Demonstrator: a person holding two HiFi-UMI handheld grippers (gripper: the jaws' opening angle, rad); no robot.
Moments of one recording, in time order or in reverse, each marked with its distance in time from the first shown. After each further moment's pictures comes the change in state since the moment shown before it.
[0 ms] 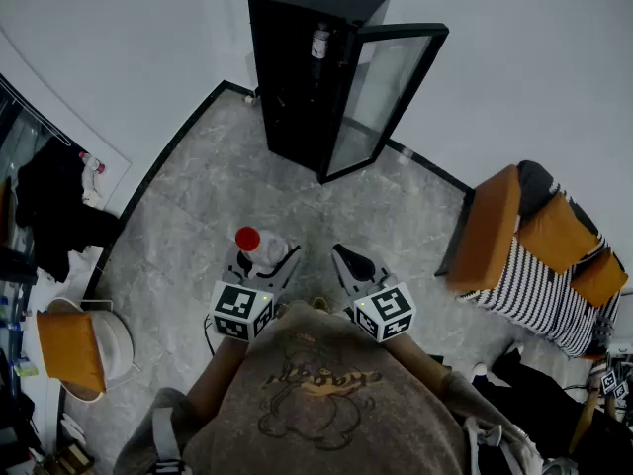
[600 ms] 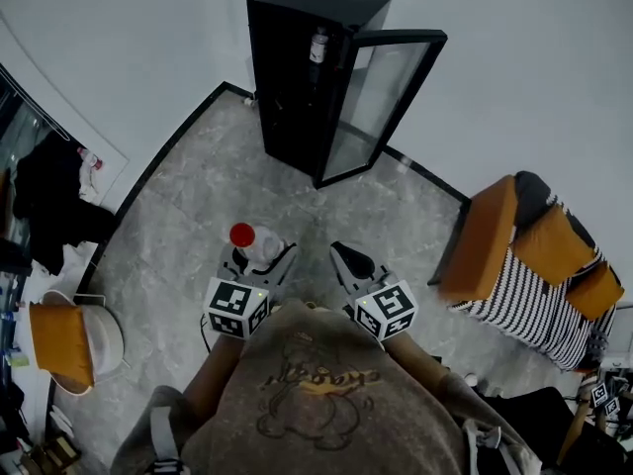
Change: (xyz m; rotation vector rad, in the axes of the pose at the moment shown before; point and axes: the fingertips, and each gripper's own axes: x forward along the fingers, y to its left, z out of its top) left arm 0.019 -0.014 0.009 -0.003 -0.027 0.034; right arm -0.013 -0.027 0.014 -0.003 -0.052 0.054
